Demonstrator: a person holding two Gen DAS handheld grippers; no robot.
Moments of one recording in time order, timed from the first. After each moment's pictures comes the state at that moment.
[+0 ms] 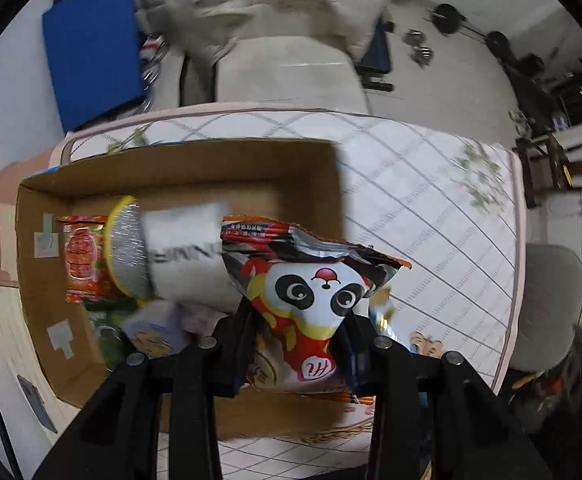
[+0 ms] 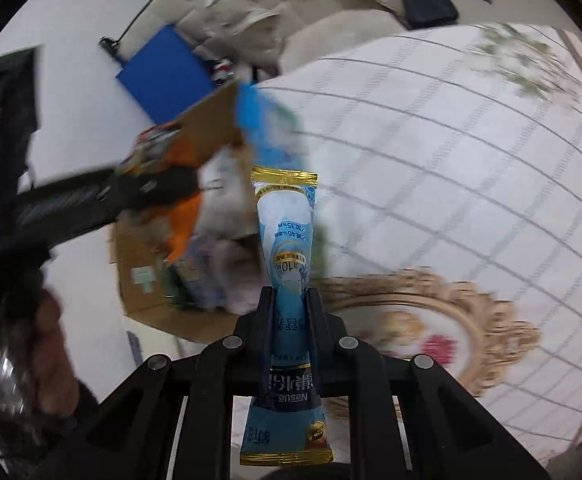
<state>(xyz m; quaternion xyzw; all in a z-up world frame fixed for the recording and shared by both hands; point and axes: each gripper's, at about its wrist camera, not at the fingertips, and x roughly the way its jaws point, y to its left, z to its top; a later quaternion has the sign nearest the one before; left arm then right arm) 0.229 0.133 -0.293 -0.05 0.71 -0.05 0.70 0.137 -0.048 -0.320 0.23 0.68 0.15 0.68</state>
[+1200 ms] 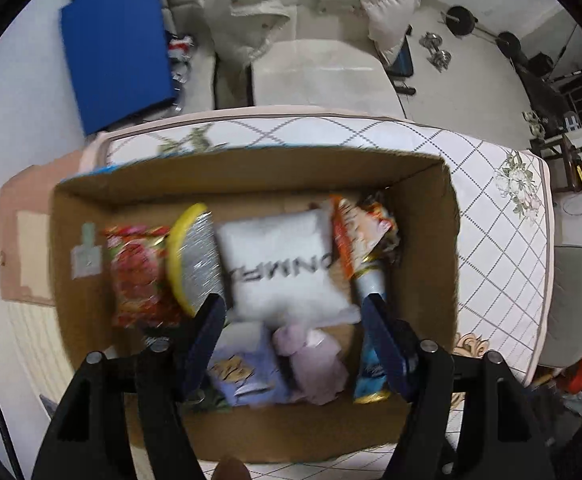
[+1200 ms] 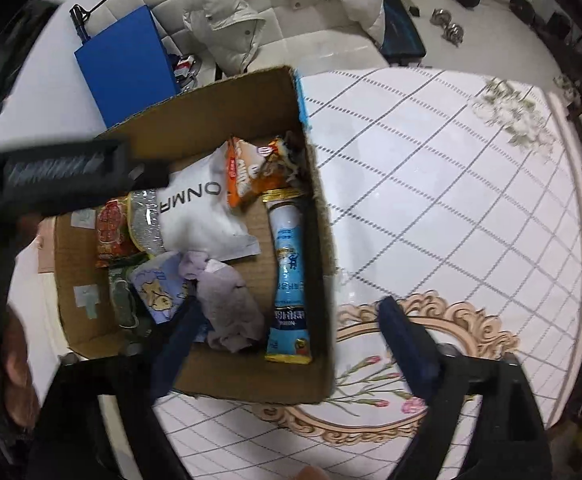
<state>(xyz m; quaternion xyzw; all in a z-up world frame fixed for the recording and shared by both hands) 0.220 0.205 -0.298 -0.02 0.69 -0.04 0.72 0.153 0.043 -0.316 0.10 0.68 0.03 0.73</state>
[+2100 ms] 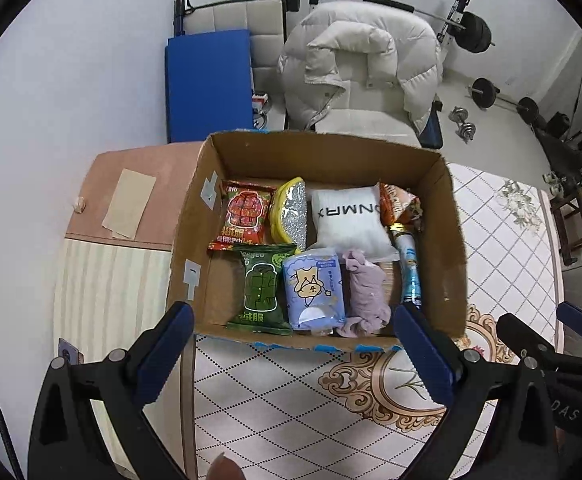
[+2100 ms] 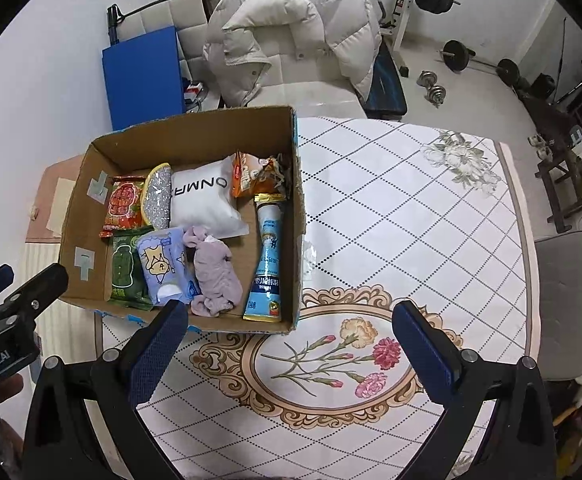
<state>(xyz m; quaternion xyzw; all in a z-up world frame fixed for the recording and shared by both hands) 0.060 0.249 -0.211 -0.02 0.57 0.04 0.82 0.073 0.050 -0.236 0.02 0.61 0.02 0.79</state>
